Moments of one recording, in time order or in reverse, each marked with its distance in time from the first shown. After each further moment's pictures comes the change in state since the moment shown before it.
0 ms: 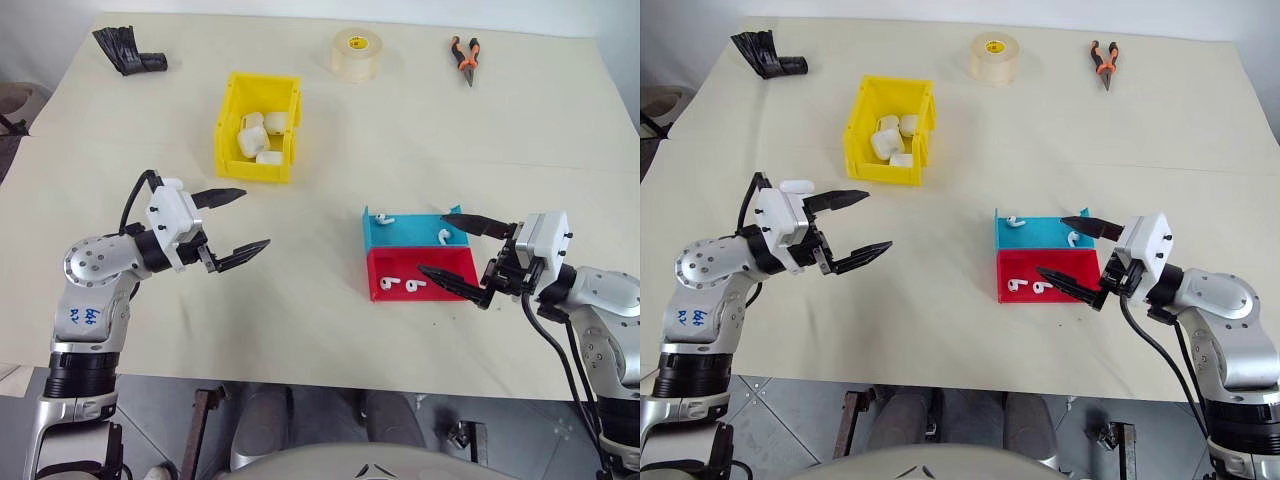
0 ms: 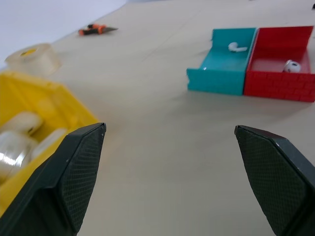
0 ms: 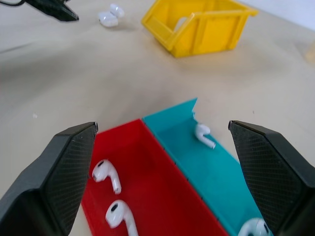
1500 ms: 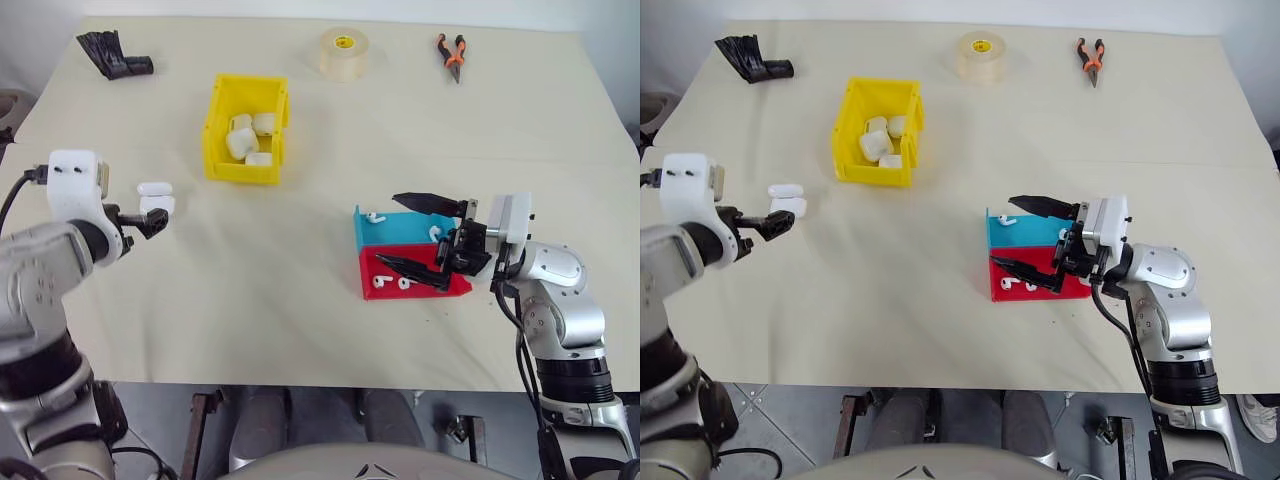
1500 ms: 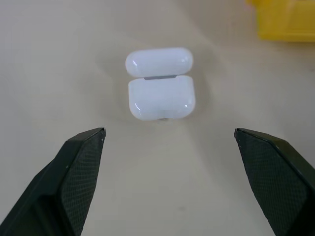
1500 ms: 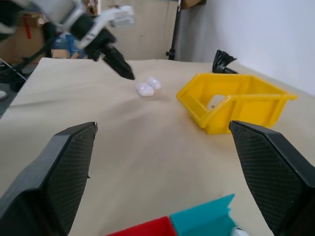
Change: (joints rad) left arm -0.229 0.041 0.325 -0.298 -0.004 1.554 0.834; right arm -0.249 0.187 0.152 0.125 0.040 -0.097 0.128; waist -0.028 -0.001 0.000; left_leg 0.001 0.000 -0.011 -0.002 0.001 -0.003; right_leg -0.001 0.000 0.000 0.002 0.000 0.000
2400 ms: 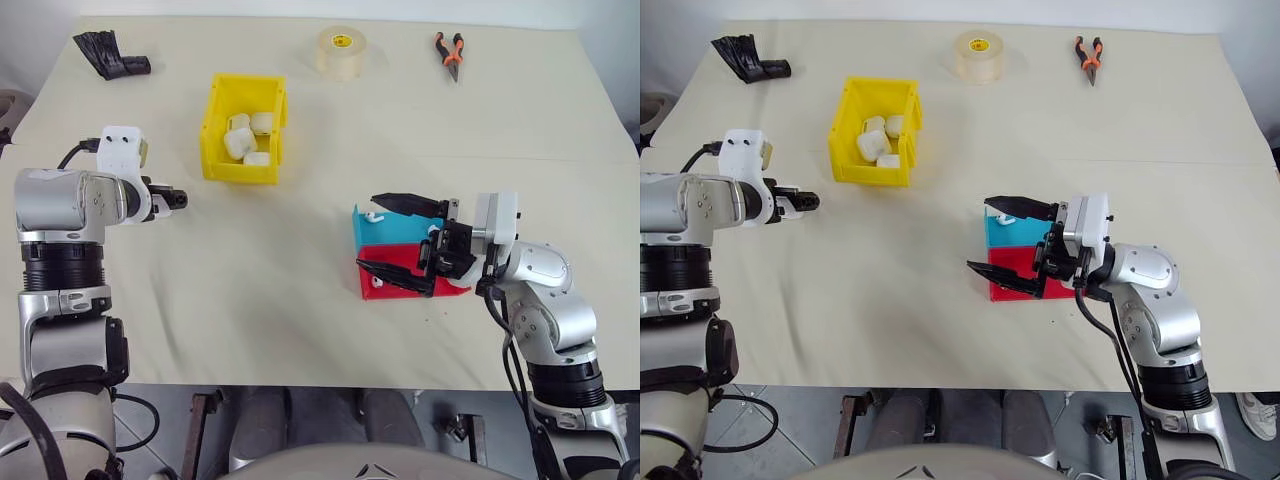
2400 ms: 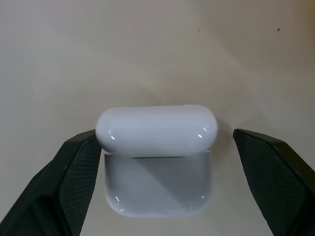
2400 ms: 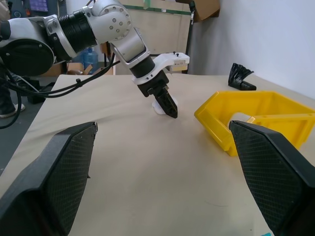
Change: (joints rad) left arm -0.300 -0.002 -0.298 0.635 0.136 -0.262 -0.039; right arm 0.018 0.028 0.048 -0.128 0.023 0.069 -0.068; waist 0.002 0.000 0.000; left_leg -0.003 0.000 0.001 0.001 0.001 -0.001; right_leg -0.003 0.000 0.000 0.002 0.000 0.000
